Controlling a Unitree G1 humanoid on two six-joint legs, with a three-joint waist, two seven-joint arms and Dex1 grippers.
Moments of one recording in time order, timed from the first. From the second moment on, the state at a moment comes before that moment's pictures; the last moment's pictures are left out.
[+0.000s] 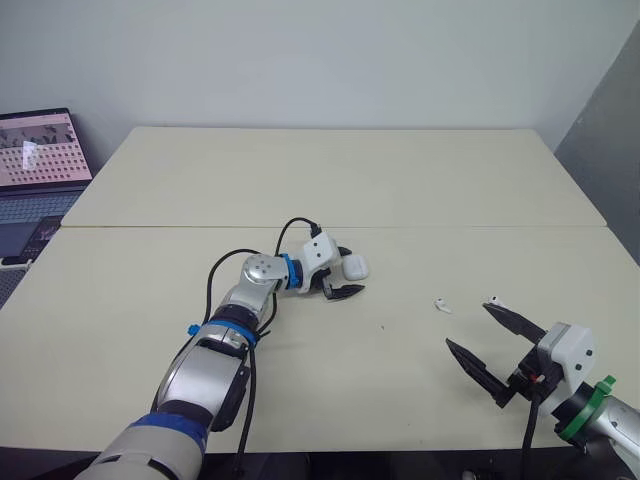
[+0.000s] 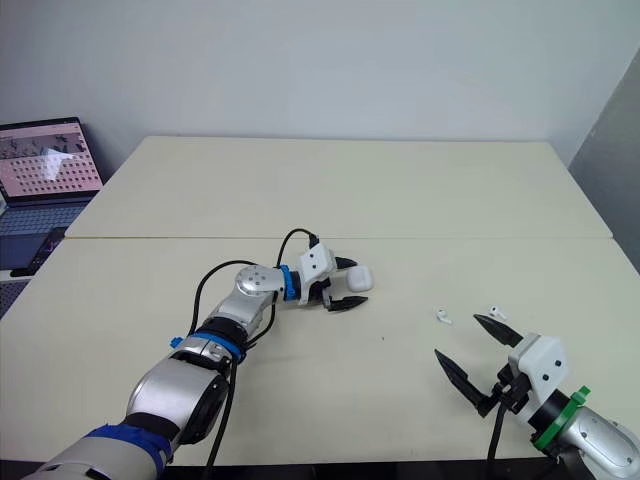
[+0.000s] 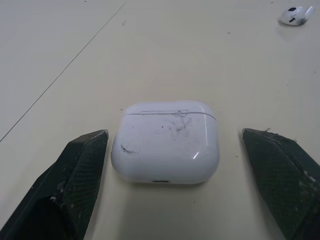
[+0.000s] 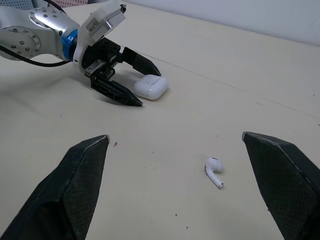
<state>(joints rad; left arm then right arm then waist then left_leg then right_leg) -0.90 0.24 -0.19 1.14 0.02 -0.41 -1.04 0.48 -0.54 -0.25 -0.66 0.44 0.15 0.65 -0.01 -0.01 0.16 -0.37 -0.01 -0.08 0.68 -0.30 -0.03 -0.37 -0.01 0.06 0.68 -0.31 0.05</state>
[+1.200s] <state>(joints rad) -0.78 0.13 -0.07 0.98 -0.05 -0.42 -1.04 0.31 -0.50 -0.22 -0.72 0.58 0.45 0.44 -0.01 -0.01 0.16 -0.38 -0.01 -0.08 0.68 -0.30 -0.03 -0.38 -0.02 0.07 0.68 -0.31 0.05</state>
